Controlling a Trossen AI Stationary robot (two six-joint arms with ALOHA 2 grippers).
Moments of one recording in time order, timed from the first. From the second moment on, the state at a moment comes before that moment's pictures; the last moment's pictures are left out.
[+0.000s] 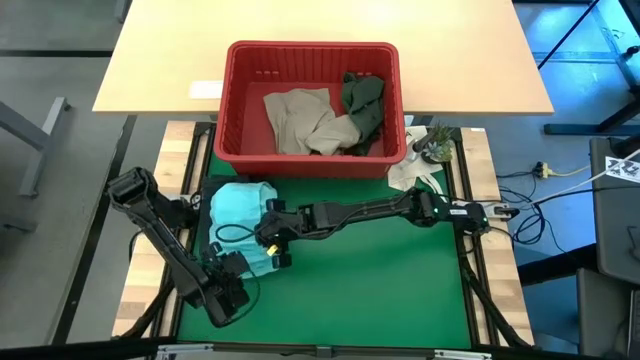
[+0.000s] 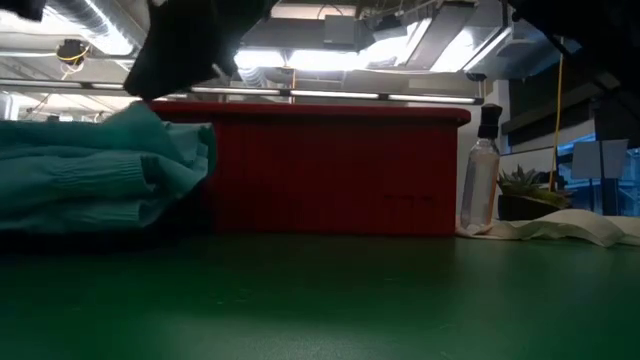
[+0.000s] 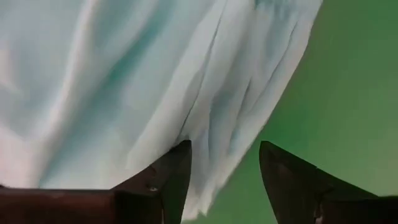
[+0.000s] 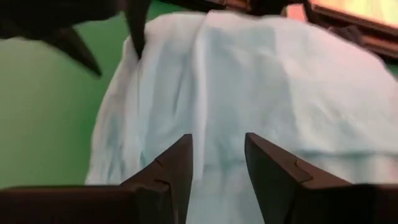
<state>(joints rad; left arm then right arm) -0.87 1.64 1.10 -1.12 -0.32 -1.49 0.14 2.44 2.36 -0.70 0.10 -0.13</state>
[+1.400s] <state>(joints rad) -0.83 1.64 1.10 -1.08 -0.20 -1.51 0.09 2.49 2.32 -0.74 -0.25 0.37</state>
